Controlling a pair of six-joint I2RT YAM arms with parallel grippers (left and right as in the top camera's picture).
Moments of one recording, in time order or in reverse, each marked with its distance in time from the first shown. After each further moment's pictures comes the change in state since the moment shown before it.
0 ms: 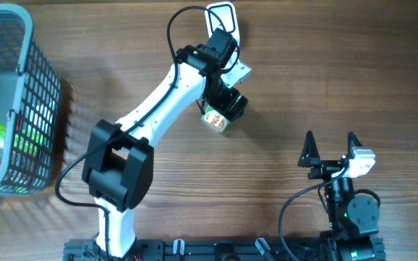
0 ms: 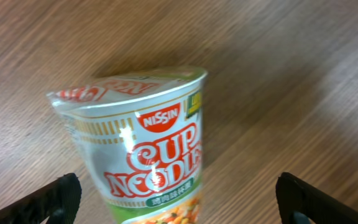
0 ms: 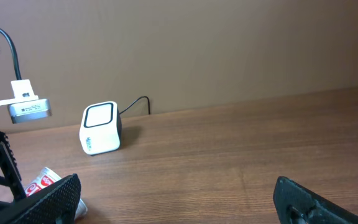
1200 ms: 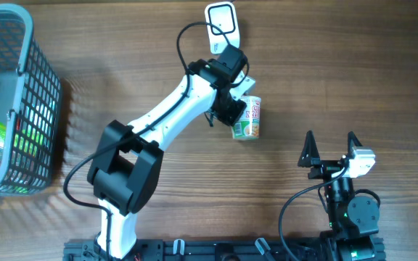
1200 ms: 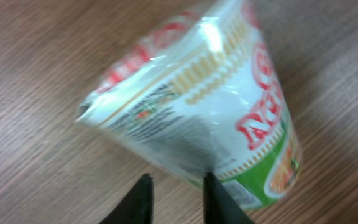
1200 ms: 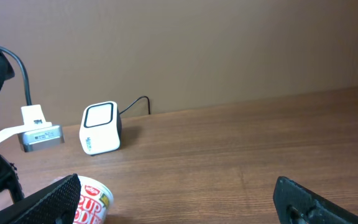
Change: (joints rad) left arm -0.073 0.000 -0.098 0.063 0.003 -0.133; right arm 0.000 0.000 0.000 0.000 0.000 0.000
